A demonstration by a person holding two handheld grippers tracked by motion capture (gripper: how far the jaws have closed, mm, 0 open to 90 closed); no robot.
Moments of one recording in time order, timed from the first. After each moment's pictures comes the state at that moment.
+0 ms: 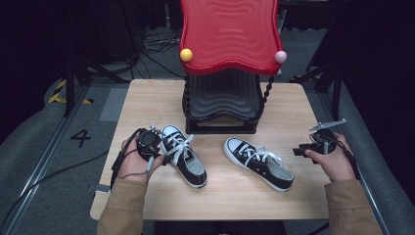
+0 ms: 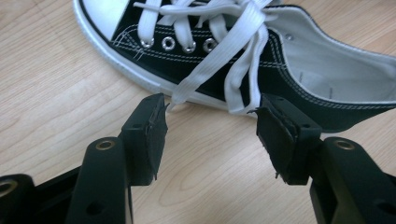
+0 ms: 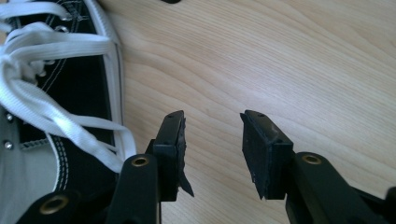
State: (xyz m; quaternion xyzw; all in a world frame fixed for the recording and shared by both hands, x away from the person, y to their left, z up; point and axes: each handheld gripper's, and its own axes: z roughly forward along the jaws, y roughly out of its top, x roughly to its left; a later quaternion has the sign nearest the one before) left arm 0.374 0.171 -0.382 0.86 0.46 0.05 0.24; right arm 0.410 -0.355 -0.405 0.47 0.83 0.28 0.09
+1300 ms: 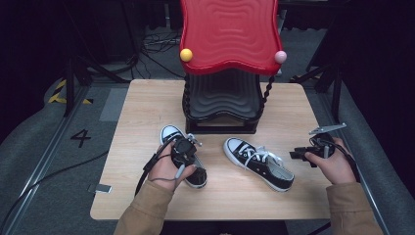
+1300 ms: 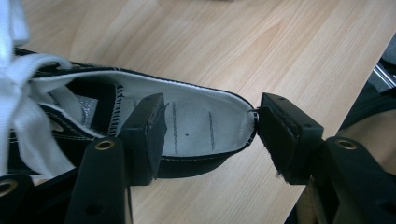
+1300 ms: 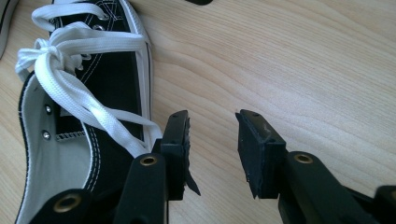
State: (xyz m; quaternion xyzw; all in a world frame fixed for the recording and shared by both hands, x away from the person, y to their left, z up) left arm 0.365 0.087 -0.390 0.90 0.35 -0.03 0.25; right arm 0.402 -0.354 -0.413 0.46 0.83 0.31 0.06
